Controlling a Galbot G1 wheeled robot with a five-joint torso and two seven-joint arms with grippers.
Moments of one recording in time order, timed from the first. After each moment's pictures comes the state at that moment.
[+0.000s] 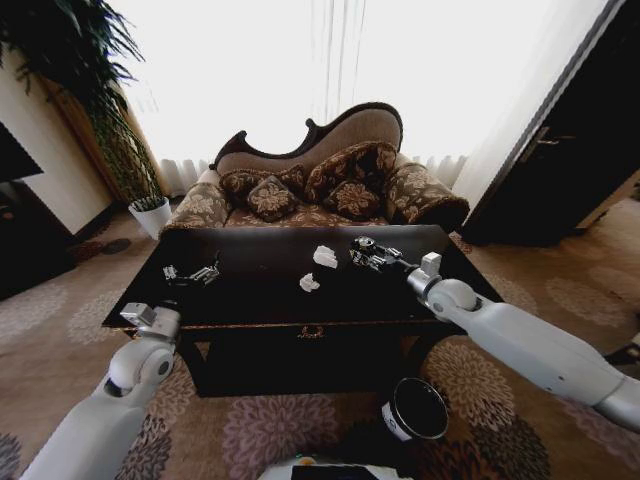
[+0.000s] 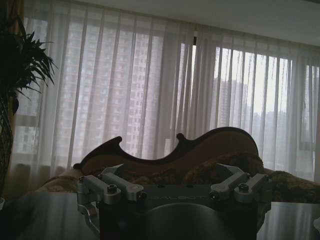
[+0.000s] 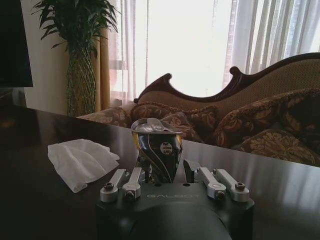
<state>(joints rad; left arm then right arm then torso) 1.29 -0.92 -0.59 -2.05 -0.72 -0.03 -0.12 -0.40 0.53 -0.40 1.65 1.07 0.03 0.00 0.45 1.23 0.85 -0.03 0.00</state>
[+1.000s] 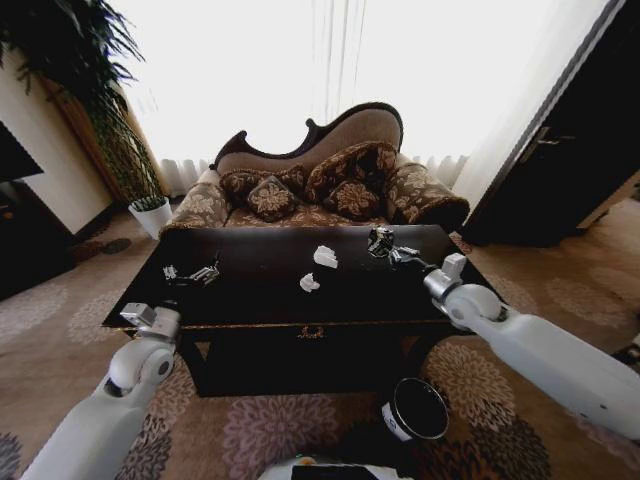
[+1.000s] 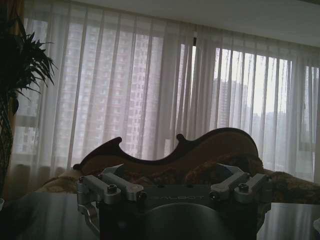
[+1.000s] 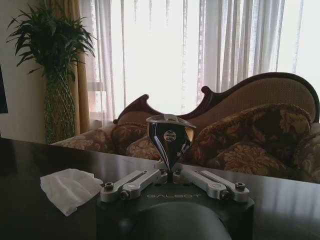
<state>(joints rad) 1.29 -0.92 -0.59 -2.05 -0.72 -0.03 -0.12 -0.83 0.44 0.07 1.85 1.09 0.02 0.05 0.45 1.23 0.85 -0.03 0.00</state>
